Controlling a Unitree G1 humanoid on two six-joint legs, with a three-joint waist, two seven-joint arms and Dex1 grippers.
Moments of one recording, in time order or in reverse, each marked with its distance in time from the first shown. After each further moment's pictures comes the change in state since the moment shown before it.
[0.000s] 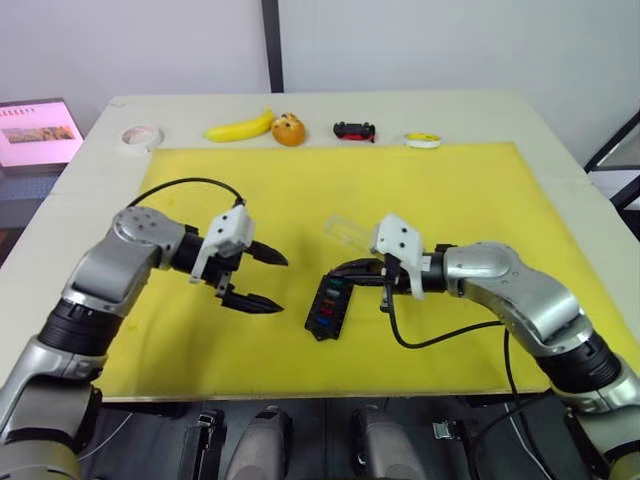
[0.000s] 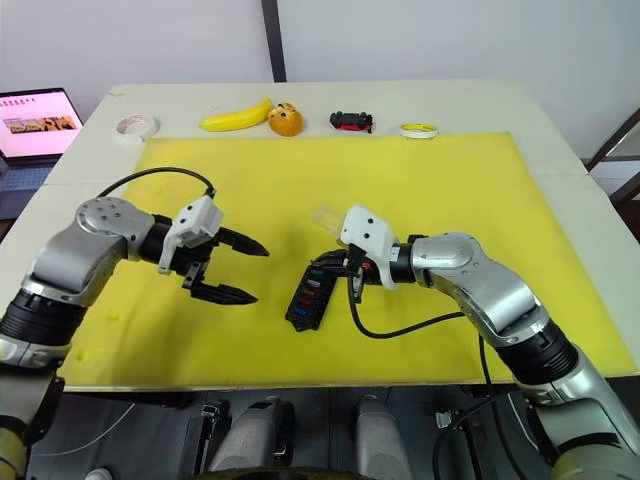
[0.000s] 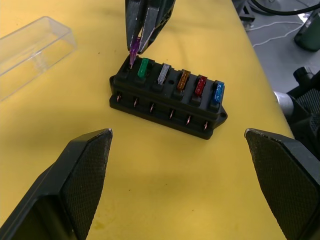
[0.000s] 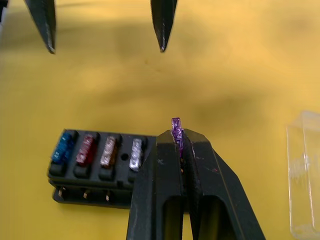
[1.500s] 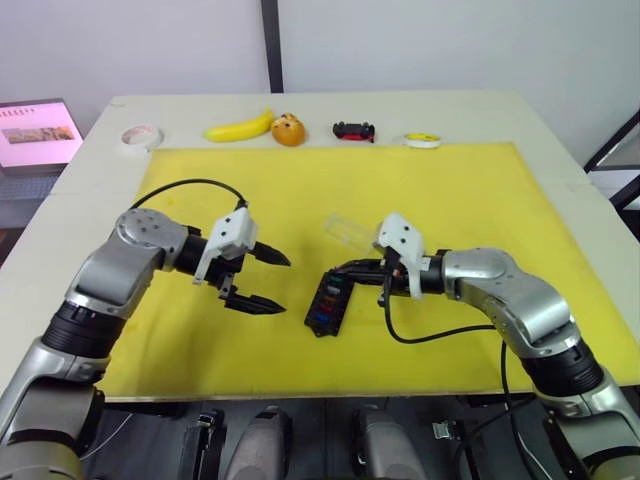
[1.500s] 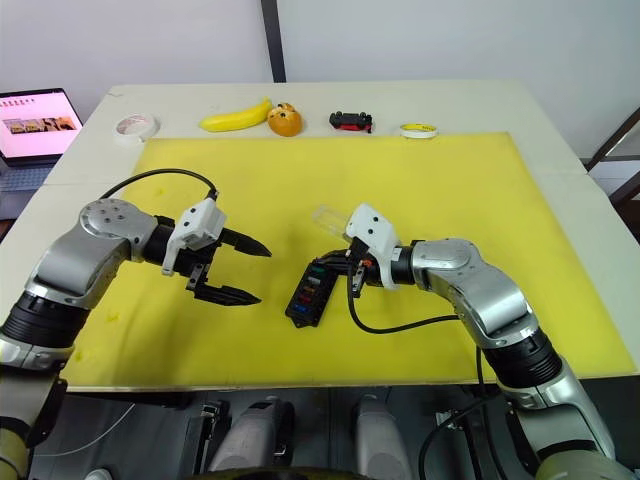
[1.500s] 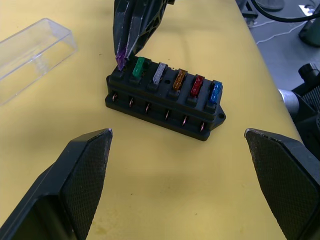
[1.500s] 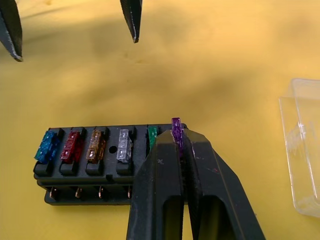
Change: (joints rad) left arm 0.006 -0.010 0.000 -0.010 0.013 -0.016 0.008; right arm 0.043 0.095 -0.090 0.016 -0.045 0.111 0.000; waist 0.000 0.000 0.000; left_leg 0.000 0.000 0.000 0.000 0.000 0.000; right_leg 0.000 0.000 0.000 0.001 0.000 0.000
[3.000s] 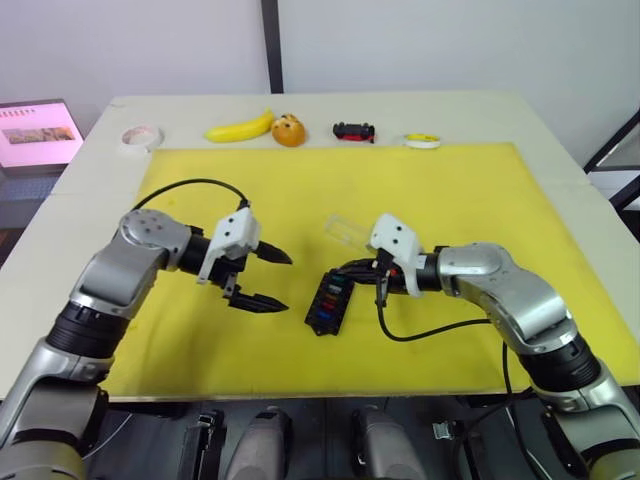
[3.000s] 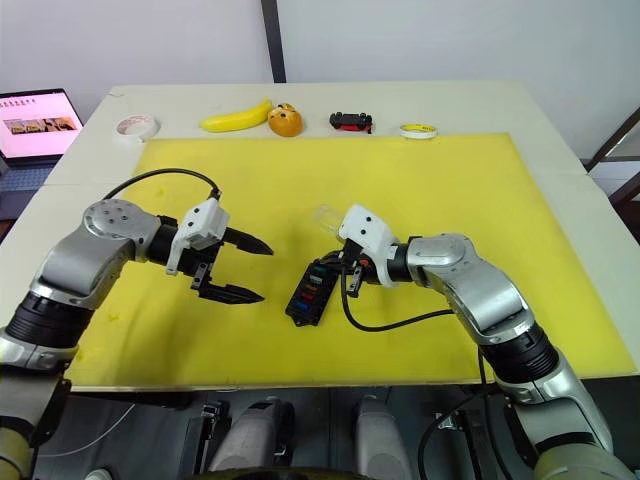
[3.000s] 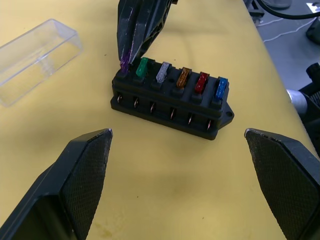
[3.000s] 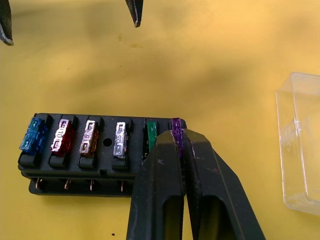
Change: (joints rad) left arm 0.000 -0.018 0.000 0.000 0.019 -0.003 0.019; right arm -0.040 -0.001 0.031 -0.019 -0.076 0.058 0.023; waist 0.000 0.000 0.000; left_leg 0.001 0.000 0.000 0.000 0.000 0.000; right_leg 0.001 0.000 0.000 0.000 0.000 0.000
